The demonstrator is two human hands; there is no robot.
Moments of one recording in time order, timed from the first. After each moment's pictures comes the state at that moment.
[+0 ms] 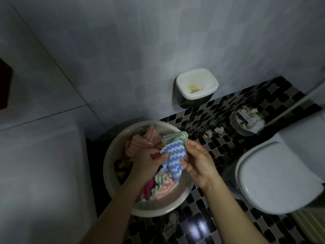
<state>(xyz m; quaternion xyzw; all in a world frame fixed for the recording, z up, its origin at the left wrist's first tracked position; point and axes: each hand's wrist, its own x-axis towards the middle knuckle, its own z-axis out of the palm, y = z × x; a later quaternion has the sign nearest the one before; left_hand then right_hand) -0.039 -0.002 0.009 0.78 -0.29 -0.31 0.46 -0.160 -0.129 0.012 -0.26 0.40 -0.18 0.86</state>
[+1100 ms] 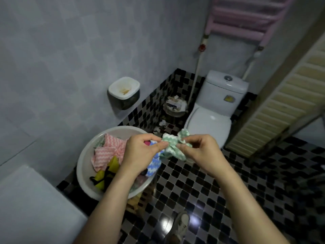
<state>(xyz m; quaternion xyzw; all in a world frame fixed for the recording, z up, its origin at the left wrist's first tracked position) -0.112 0.056 0.126 0.63 -0.51 -0.36 0.46 -0.298 0.040 0.156 -0.66 0.55 -0.28 0.42</state>
